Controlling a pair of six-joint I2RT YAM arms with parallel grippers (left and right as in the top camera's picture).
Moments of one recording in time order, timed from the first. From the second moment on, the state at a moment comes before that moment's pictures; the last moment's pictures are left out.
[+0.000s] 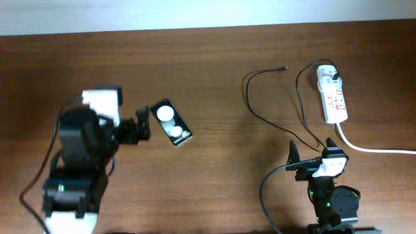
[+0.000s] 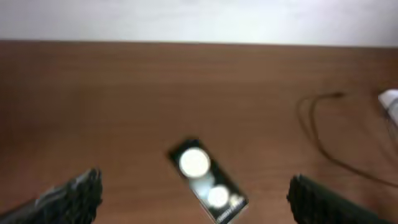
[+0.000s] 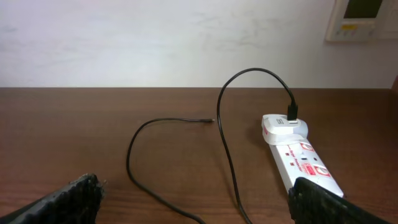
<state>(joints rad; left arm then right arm) -0.07 0.94 1.01 -0.62 0.10 -0.07 0.02 0.02 0.01 -0.08 0.00 0.03</state>
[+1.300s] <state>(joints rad) -0.23 2.20 1.81 -1.22 0.03 -0.65 0.02 0.02 0.01 -0.08 0.00 0.03</state>
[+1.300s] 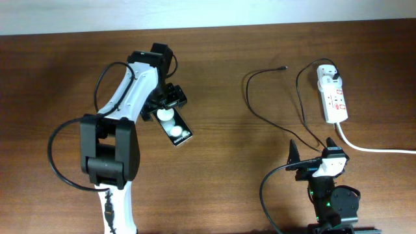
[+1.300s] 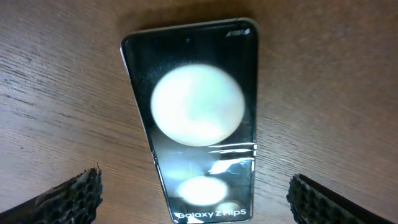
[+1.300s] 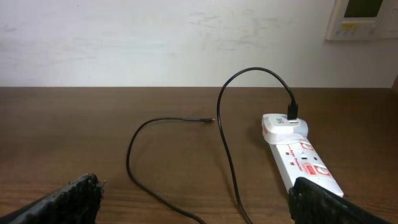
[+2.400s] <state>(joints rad) -0.26 2.16 1.55 -0.96 0.02 -0.84 0.02 0.02 0.01 -0.08 0.00 0.03</state>
